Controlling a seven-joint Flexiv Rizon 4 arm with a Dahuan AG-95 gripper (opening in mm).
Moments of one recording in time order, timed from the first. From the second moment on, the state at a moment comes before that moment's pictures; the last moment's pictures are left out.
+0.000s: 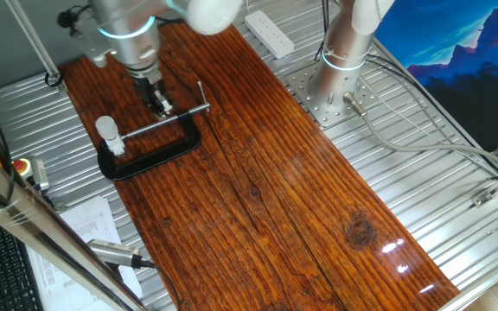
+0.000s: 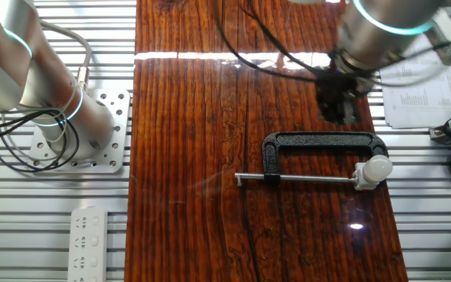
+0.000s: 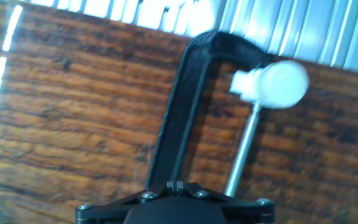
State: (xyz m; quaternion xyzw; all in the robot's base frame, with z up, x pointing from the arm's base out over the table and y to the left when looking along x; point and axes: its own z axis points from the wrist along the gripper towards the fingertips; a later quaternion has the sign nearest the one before) arm 0.563 -0.047 0.167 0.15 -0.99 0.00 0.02
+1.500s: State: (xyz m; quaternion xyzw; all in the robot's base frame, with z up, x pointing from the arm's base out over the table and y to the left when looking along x) arm 0.578 -0.061 0.170 0.08 -1.00 -0.01 0.02
